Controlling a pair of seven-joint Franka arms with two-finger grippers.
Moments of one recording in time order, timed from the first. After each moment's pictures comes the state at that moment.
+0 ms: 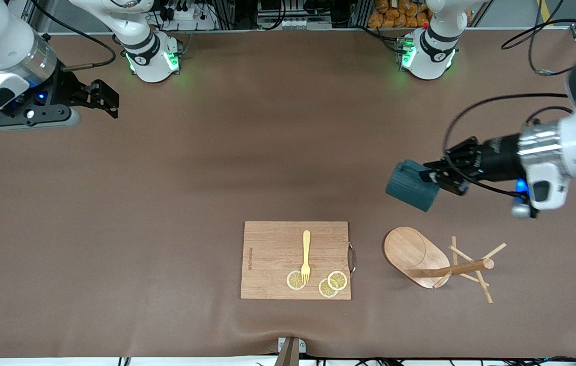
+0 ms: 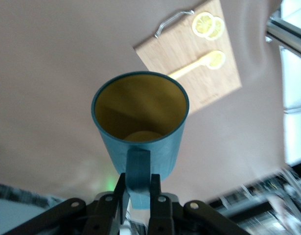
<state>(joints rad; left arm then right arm) 0.38 0.41 -0.61 -1.32 -0.51 1.63 -1.13 -0.11 -0.02 0.36 -1.55 0.00 1.44 0.15</state>
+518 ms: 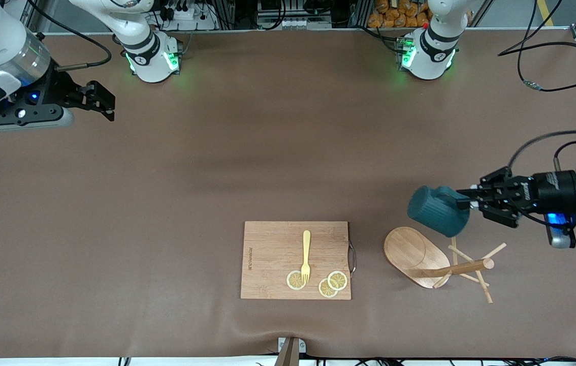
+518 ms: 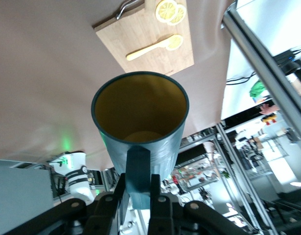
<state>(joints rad) 0.54 0.56 -0.60 -1.32 -0.76 1.67 -0.97 -0.11 -0.02 0.35 -1.54 0.00 1.48 0.12</state>
